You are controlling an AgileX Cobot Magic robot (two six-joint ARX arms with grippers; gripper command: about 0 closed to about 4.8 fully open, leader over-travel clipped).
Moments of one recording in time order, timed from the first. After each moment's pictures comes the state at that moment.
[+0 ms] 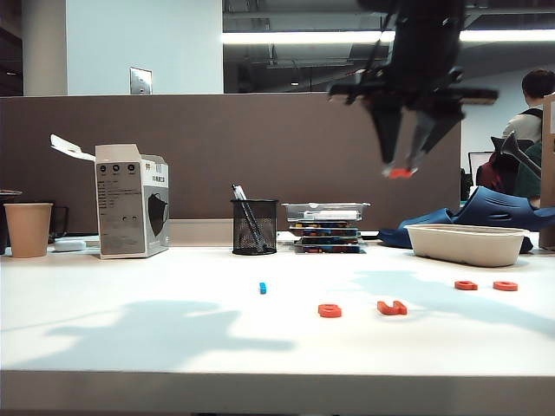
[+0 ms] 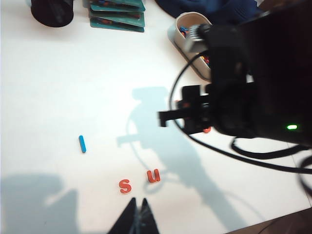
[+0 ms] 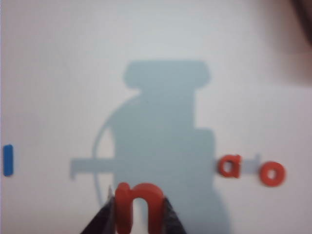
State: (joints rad) left arm -0.99 1.34 1.56 -0.87 -0.38 -0.71; right arm 0.47 1.74 1.53 -0.87 0.16 0.37
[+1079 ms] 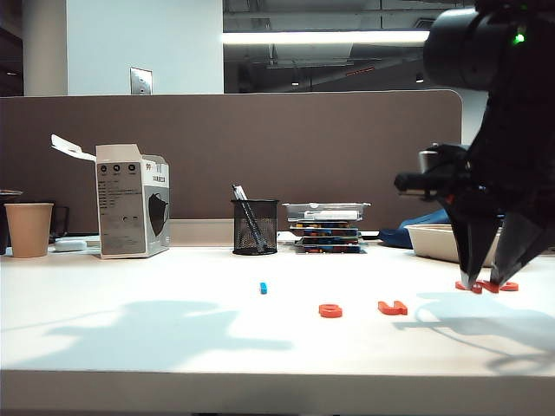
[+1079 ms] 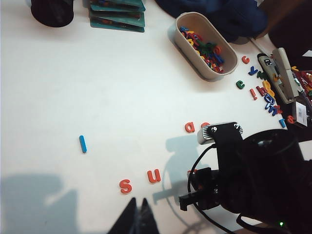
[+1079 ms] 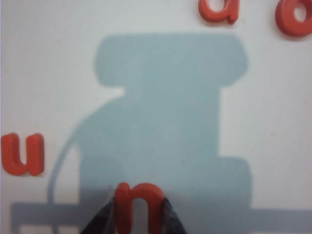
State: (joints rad) left arm -0.99 1.34 1.56 -0.87 -0.38 -0.71; right arm 0.45 1.49 0.89 -0.56 0.11 0.40
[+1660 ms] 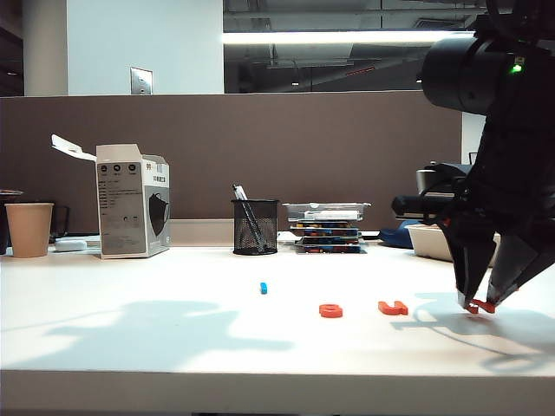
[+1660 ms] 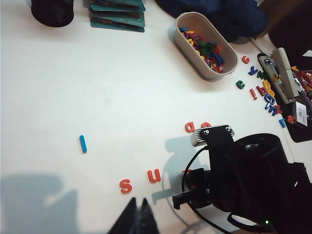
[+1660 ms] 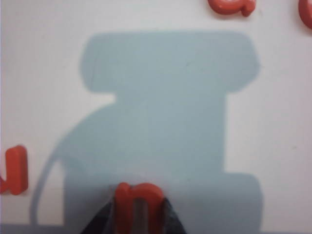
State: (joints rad) left arm -0.99 1.34 1.56 -0.87 -0.38 -0.71; right arm 0.45 1.53 0.84 -0.47 0.11 0.40
